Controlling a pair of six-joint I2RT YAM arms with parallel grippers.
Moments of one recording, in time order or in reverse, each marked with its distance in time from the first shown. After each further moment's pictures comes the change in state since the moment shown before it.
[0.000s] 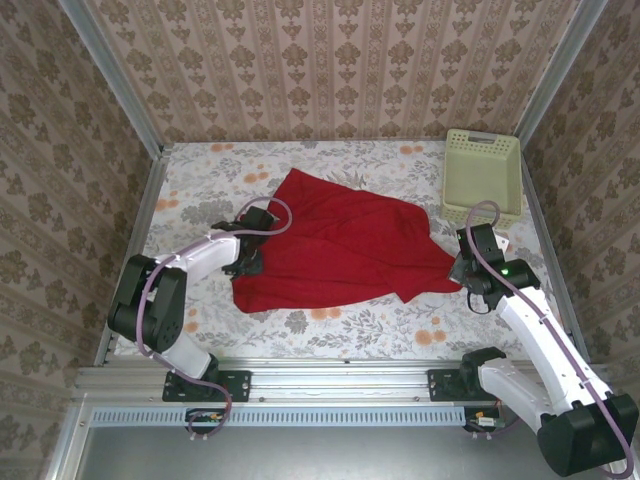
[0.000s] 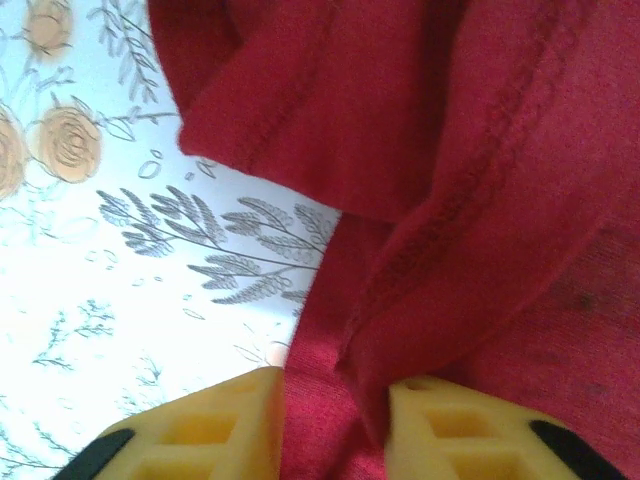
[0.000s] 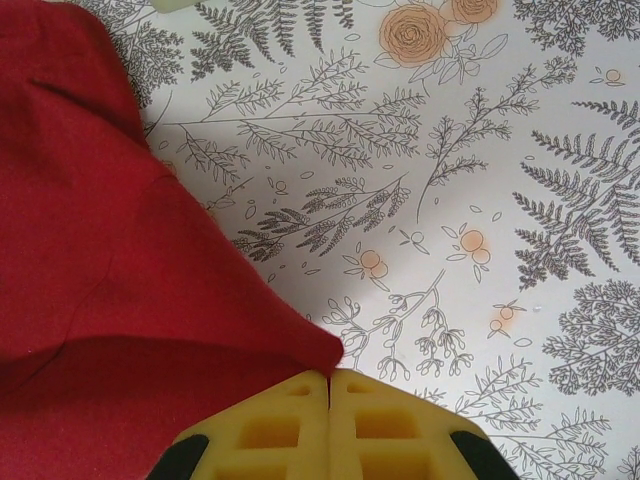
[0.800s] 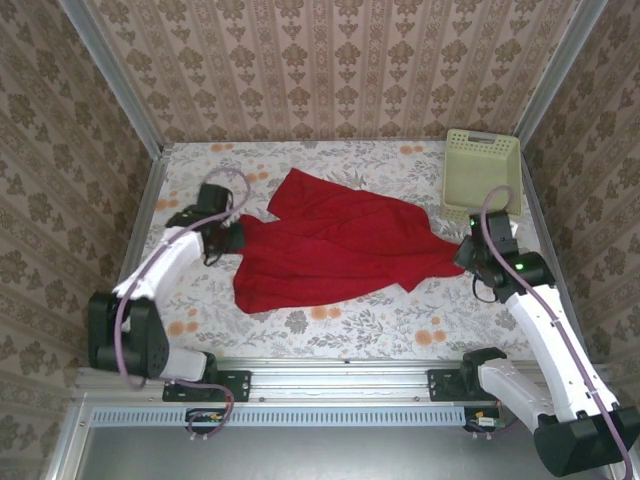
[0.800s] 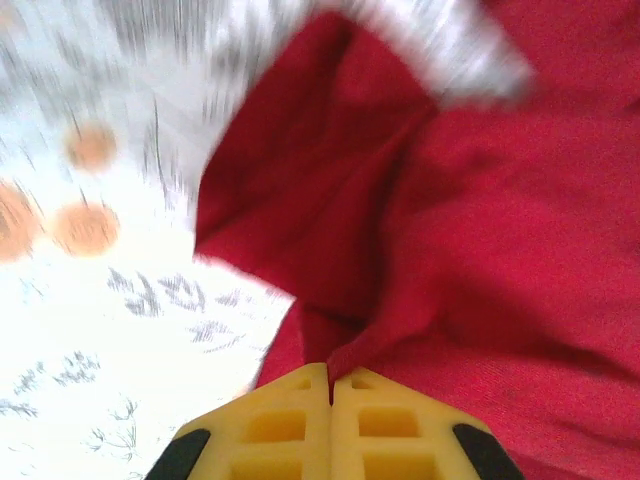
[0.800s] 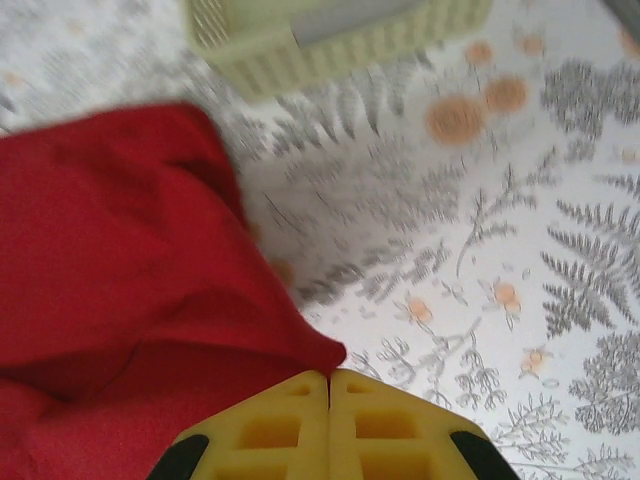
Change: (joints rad) left arm 0.238 -0.257 0.137 0.006 0.373 0.013; right arm -0.046 -0.003 0.210 -0.034 -0.062 -0.048
